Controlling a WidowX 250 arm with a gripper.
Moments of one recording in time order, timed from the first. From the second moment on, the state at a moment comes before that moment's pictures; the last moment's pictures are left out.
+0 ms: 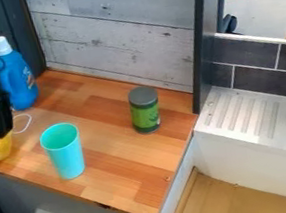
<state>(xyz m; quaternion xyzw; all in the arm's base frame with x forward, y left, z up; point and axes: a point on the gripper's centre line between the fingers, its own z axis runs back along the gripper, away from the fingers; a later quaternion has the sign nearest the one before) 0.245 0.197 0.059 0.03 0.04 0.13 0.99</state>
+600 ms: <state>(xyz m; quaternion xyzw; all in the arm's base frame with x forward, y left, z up) 0.294 0.206 0.160 0.07 -0.10 0.12 0.99</state>
